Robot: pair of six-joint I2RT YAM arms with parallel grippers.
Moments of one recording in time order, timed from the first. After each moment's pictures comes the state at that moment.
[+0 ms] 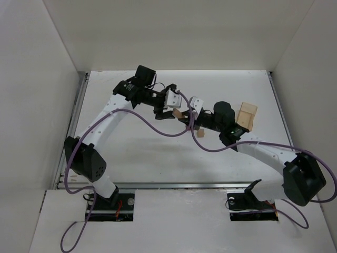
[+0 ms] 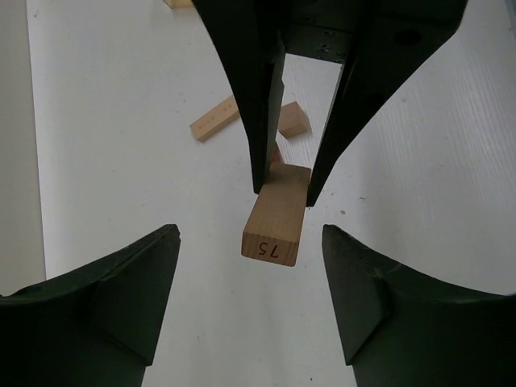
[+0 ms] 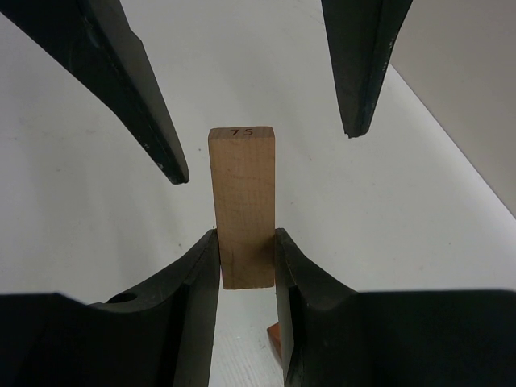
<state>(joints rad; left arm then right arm) -0.50 1.62 1.64 -0.89 0.82 1.12 0.62 1.32 0.82 0.35 -0.46 -0.32</state>
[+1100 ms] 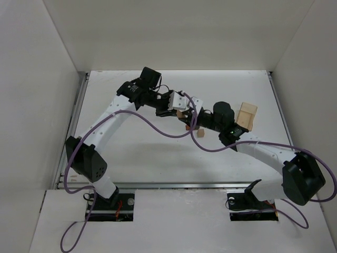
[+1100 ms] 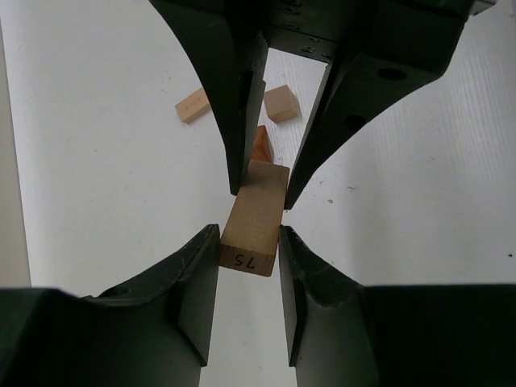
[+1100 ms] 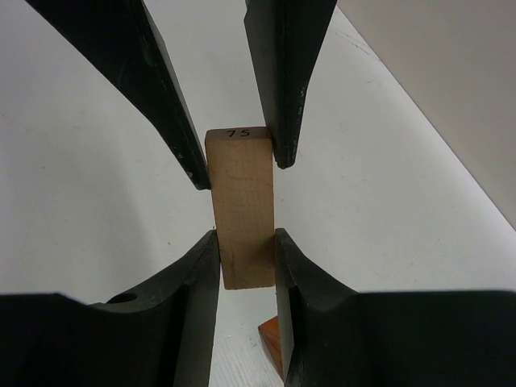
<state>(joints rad) -0.55 1.63 1.66 -0.92 0.72 1.07 0.62 1.33 0.82 0.37 -0.44 -0.34</state>
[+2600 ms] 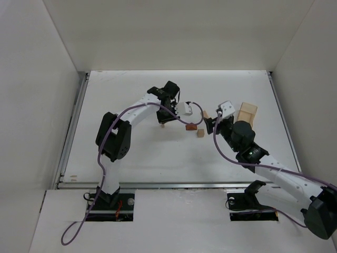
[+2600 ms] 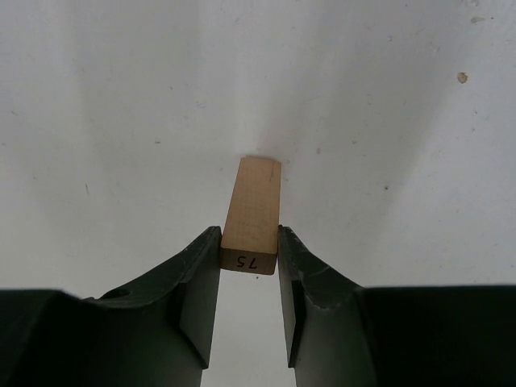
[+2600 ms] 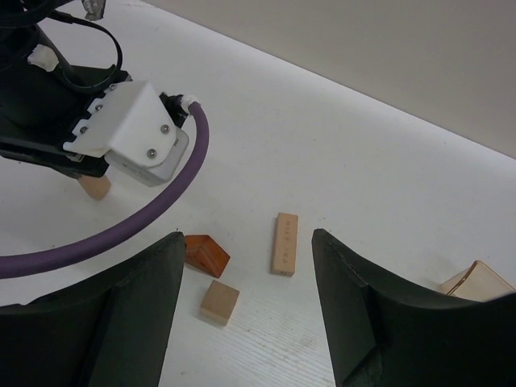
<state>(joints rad) -0.61 2.01 1.68 -0.93 0.06 0.81 0.63 0.95 0.55 0.32 0.21 -0.14</state>
